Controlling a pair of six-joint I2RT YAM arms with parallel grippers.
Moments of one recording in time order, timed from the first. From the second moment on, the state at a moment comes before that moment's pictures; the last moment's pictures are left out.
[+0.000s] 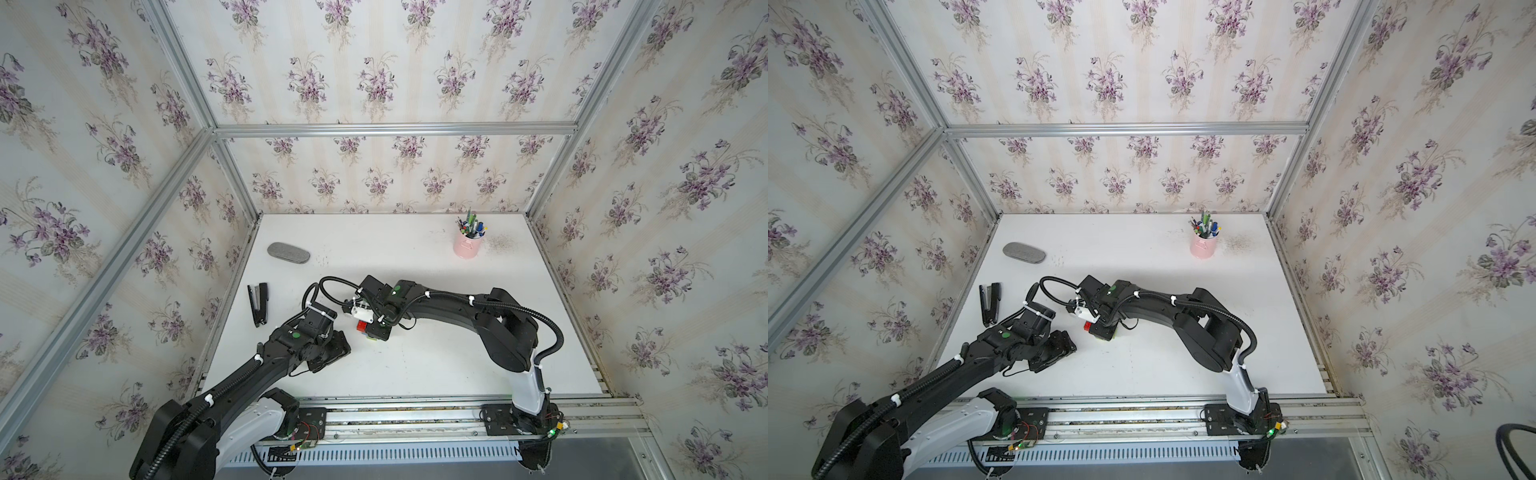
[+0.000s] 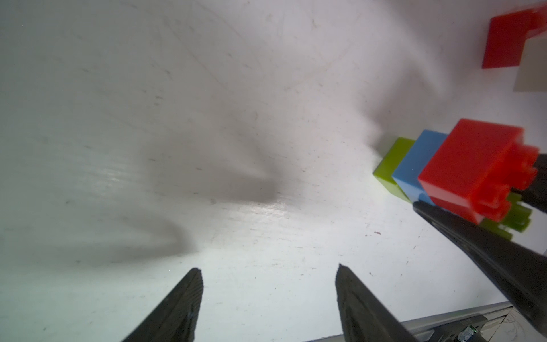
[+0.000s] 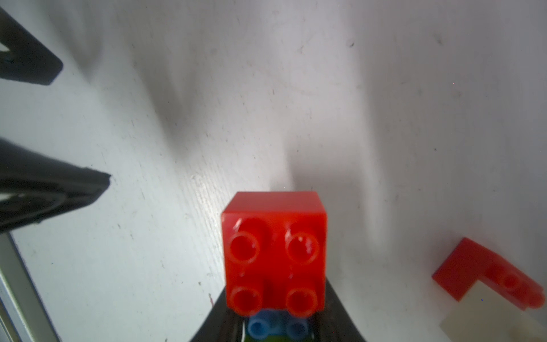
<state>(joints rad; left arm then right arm) -0.47 1.02 0.50 -0.70 0.16 -0.90 1.02 2.05 1.50 -0.71 -0.12 -0.27</state>
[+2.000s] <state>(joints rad) -0.49 1.32 0.80 -0.69 0.17 -0.79 0.73 1.75 1.11 -0.60 0.04 0.15</state>
